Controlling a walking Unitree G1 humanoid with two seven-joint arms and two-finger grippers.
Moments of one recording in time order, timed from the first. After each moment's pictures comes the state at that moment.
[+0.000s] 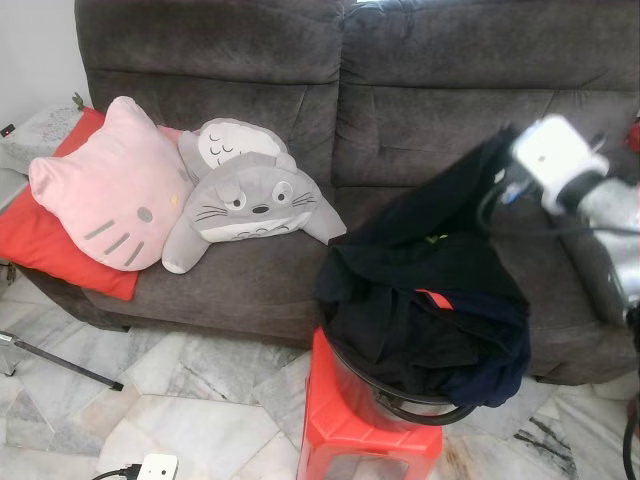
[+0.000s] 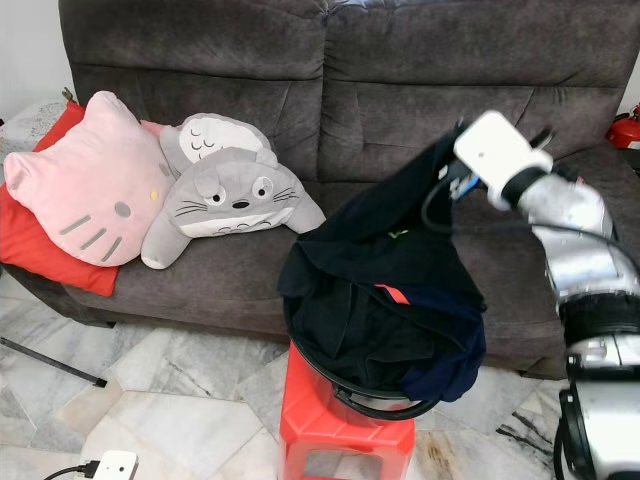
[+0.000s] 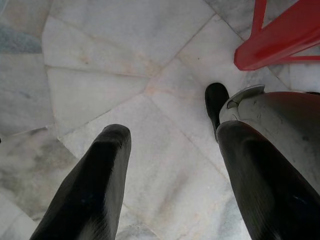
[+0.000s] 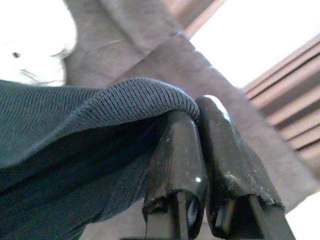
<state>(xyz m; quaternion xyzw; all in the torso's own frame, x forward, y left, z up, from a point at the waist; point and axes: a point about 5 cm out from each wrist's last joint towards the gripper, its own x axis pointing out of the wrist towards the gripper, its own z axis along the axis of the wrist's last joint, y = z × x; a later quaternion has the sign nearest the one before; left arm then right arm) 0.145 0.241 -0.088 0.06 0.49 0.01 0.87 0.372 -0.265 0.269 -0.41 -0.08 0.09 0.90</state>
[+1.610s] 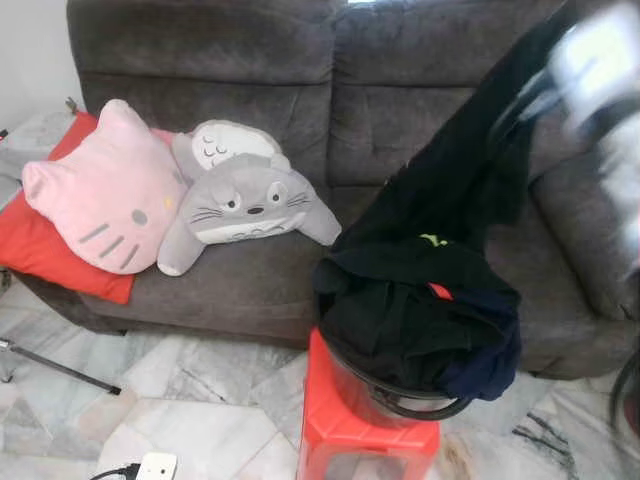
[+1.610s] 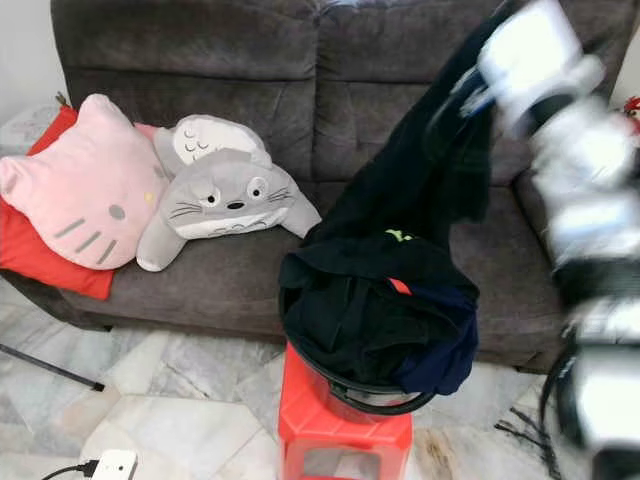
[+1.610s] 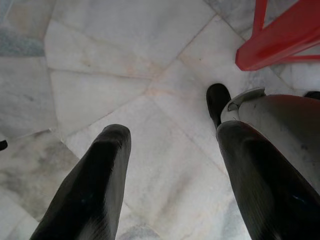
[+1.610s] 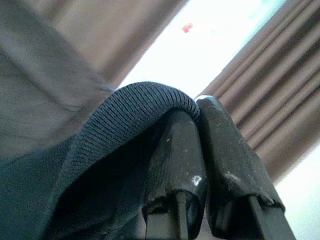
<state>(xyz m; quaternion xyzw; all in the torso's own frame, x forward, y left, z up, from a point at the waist) 0.146 0.242 -0.087 0.06 0.49 0.01 0.87 0.369 -0.245 0.310 -0.37 -0.19 0.01 0.91</state>
